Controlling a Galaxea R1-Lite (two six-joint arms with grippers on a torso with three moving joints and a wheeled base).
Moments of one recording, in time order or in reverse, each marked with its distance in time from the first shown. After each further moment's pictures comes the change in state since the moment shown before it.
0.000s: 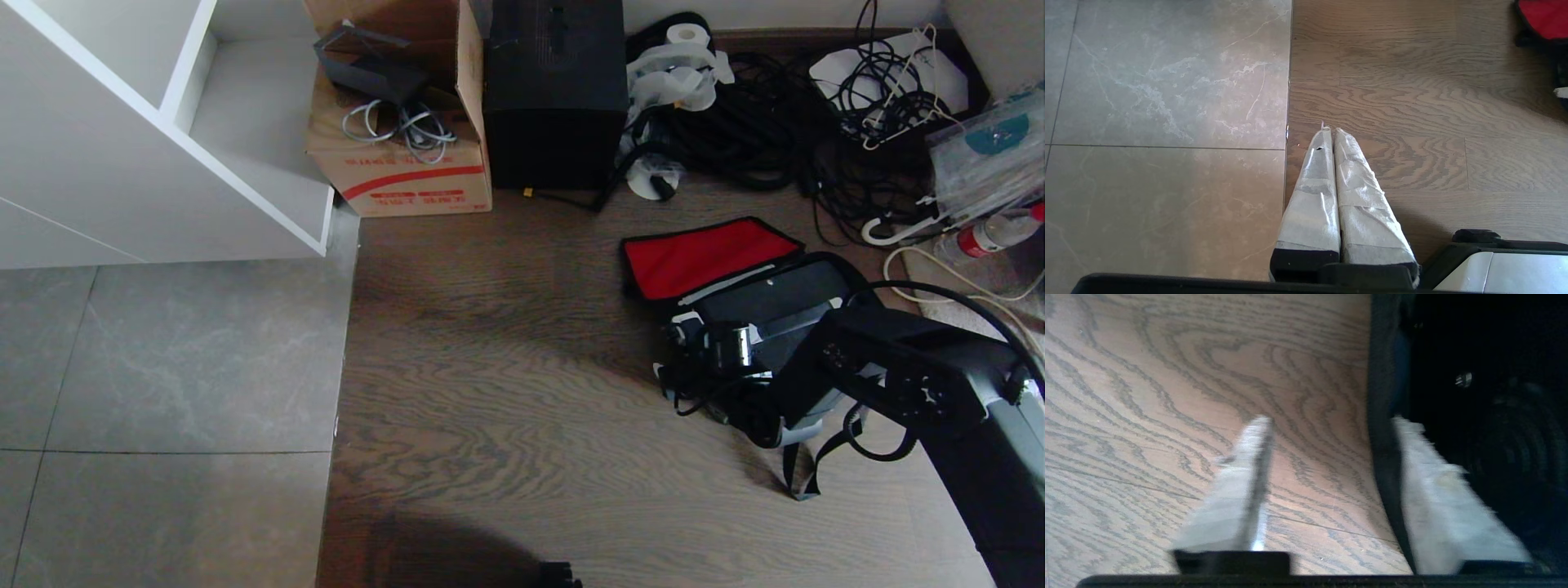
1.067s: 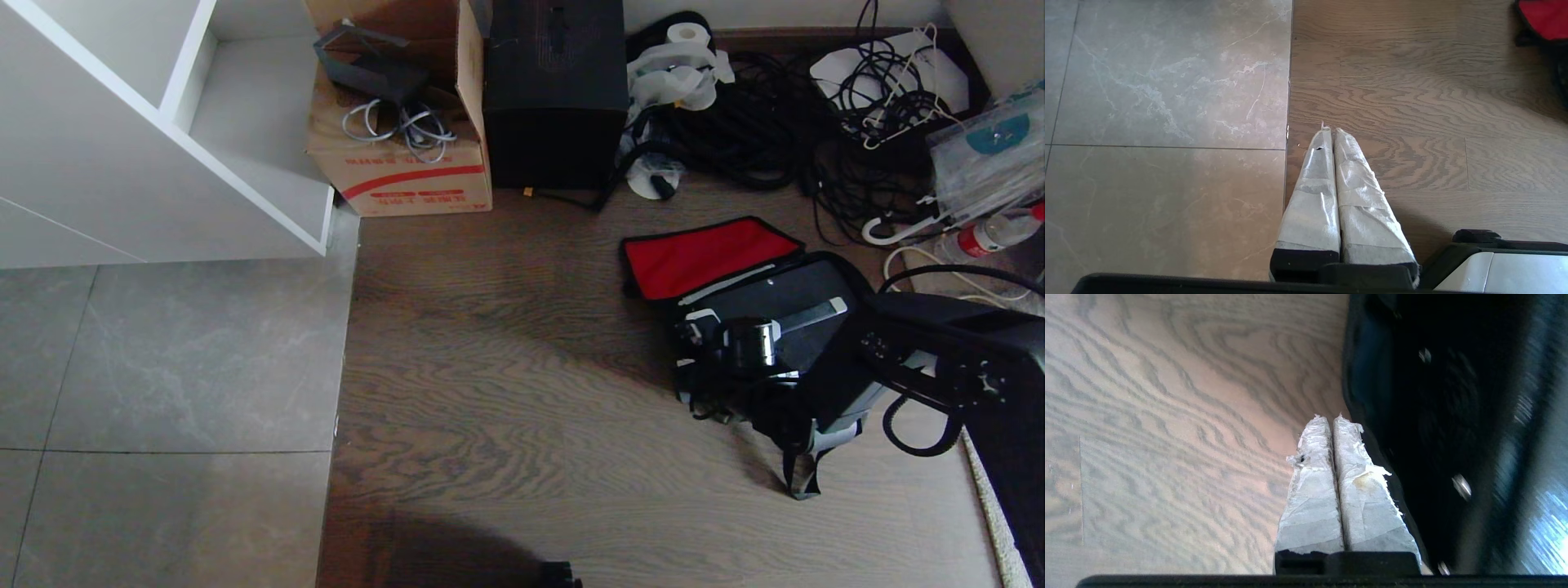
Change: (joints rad) left arm 0.000 0.000 0.000 0.000 0.000 0.000; right arm 0.000 -0.139 0.184 -0.030 0.003 0.004
